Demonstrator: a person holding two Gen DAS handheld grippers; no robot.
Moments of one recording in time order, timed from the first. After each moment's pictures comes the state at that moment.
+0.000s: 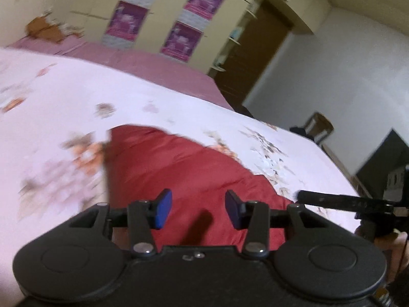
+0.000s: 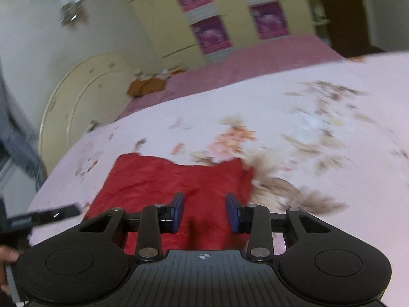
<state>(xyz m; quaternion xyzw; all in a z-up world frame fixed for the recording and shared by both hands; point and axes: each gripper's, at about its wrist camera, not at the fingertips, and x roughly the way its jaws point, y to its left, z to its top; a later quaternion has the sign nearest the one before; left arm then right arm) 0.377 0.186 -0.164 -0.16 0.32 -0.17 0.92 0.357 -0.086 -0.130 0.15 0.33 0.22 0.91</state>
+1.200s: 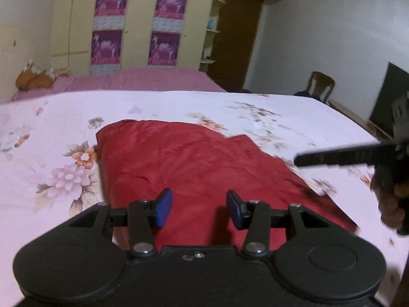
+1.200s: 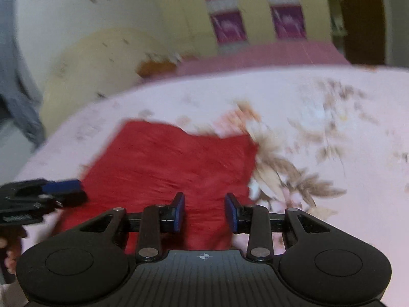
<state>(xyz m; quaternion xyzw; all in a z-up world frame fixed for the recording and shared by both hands) 0.274 0.125 -0.154 0.00 0.30 -0.16 0.94 0.301 -0.106 -0.144 0.11 0.31 0.24 0.91</state>
